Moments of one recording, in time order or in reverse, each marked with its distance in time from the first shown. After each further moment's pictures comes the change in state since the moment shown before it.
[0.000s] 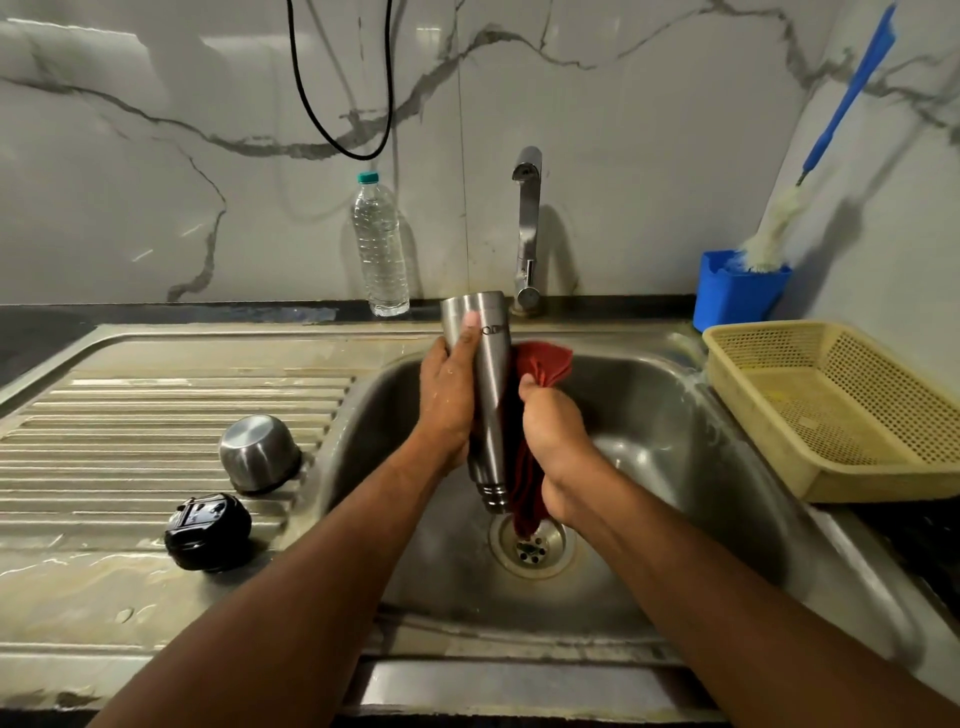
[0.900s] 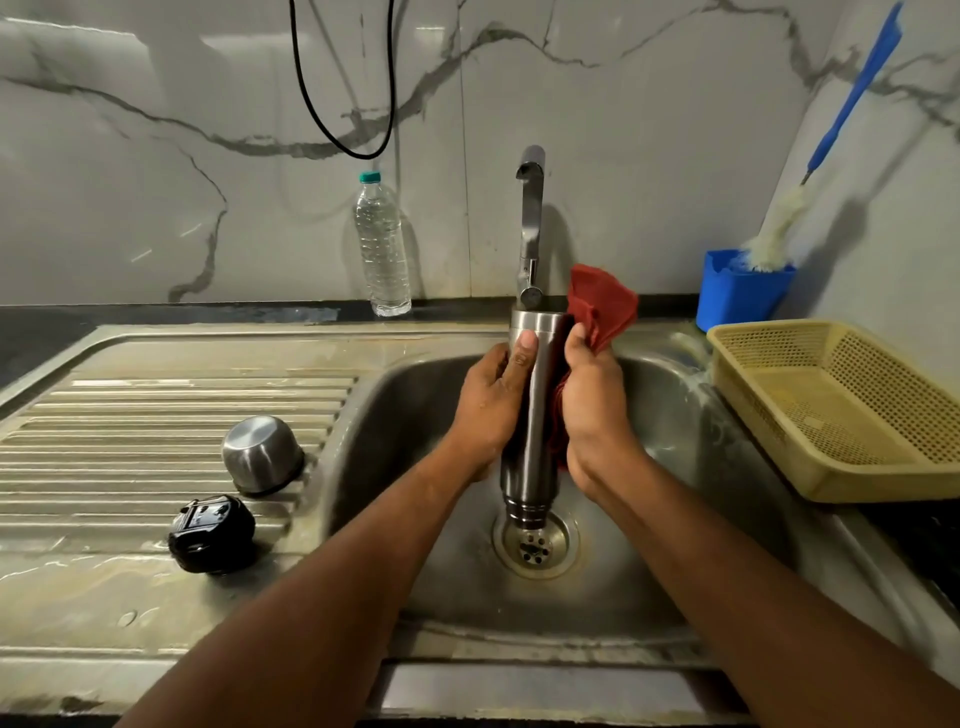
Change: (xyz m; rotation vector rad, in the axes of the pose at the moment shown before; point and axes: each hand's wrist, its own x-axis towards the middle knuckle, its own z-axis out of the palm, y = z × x) left_hand -0.011 -0.010 0.014 0.178 -0.248 0.066; right_hand 0.010 -0.015 -0.014 0.187 0.089 -0.301
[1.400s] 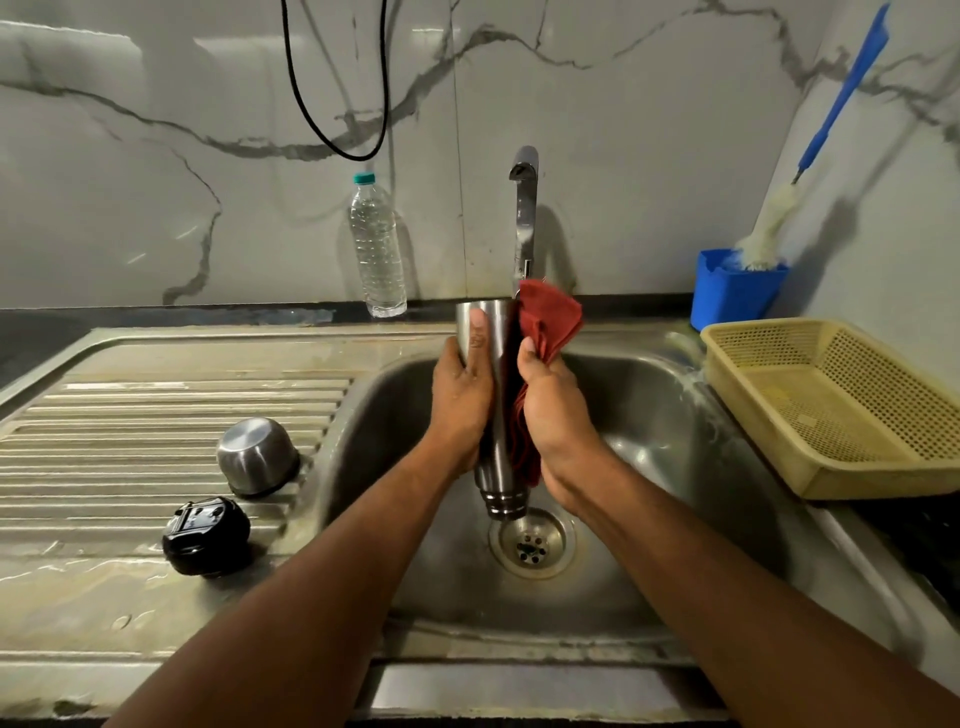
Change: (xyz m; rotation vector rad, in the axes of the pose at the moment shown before) left_hand 0.004 0.005 -0.007 -0.124 0.177 -0.013; right_hand -0.007 0.013 0.015 -0.074 -0.162 0.071
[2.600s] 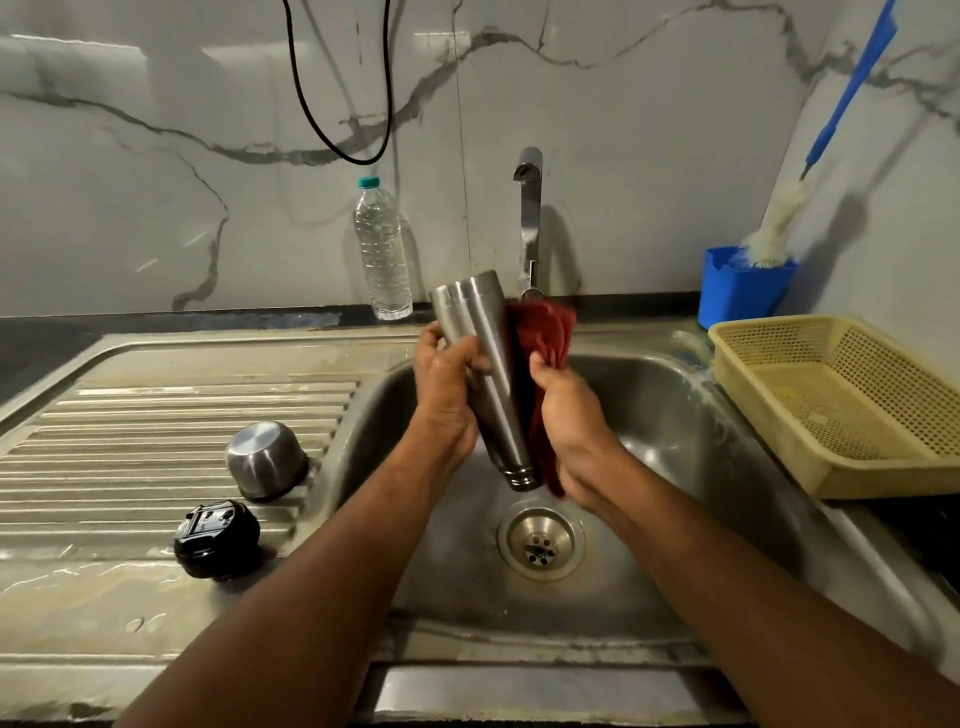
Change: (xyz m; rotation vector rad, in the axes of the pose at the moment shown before) left_hand 0.010 0.011 -0.014 -0.342 0.048 -0.040; right_hand 0.006 0.004 -0.013 0.047 -0.029 0.053
